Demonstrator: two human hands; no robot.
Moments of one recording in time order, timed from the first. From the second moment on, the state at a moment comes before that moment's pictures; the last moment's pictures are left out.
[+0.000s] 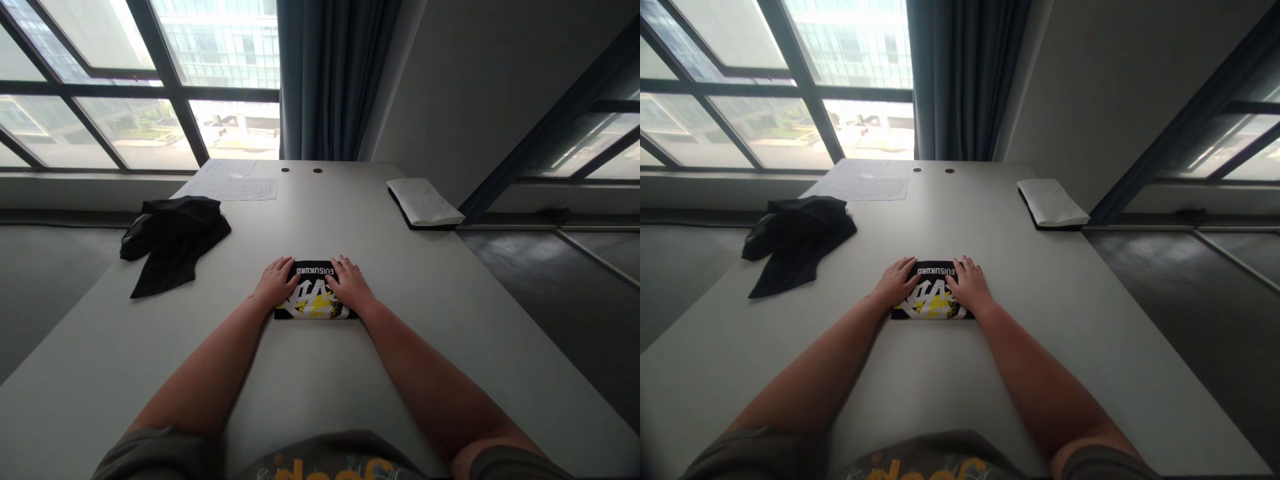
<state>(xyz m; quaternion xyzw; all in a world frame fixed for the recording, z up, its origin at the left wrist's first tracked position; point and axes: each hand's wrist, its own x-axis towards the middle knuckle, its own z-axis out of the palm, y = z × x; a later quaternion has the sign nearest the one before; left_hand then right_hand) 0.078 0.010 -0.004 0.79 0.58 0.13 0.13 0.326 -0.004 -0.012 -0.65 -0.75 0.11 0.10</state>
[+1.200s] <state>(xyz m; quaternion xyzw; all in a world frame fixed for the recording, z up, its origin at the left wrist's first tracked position) 0.116 -0.029 0.043 0.80 0.59 0.01 0.10 0.331 -0.004 0.000 -0.39 -0.83 0.22 0.33</state>
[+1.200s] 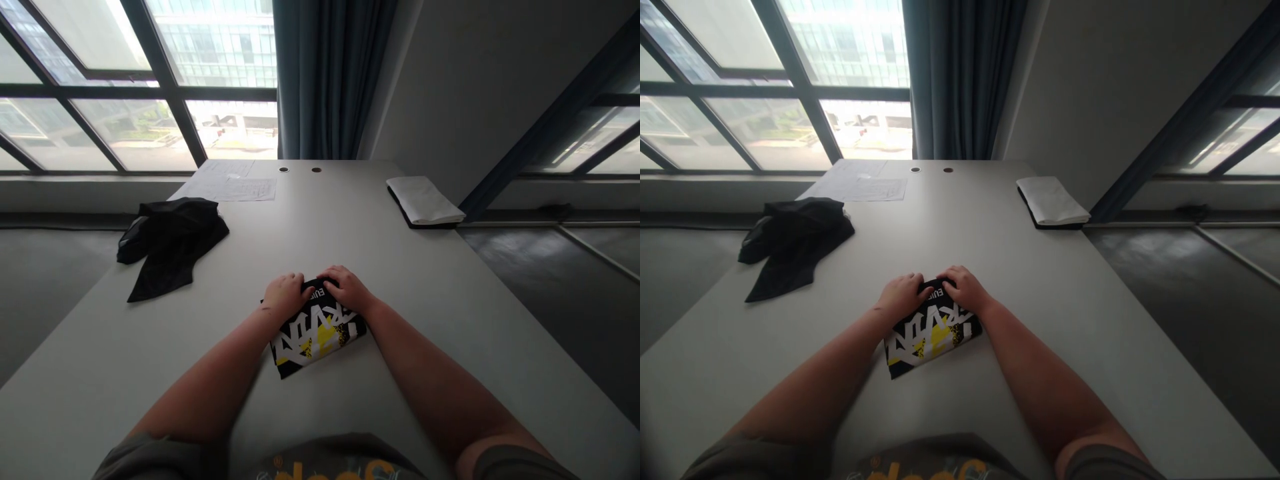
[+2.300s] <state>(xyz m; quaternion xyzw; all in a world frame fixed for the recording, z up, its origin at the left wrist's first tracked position) 0.086 -0.001 0.031 0.77 0.63 0.06 0.11 0.345 -0.009 0.014 -0.39 -0.65 0.59 0.26</state>
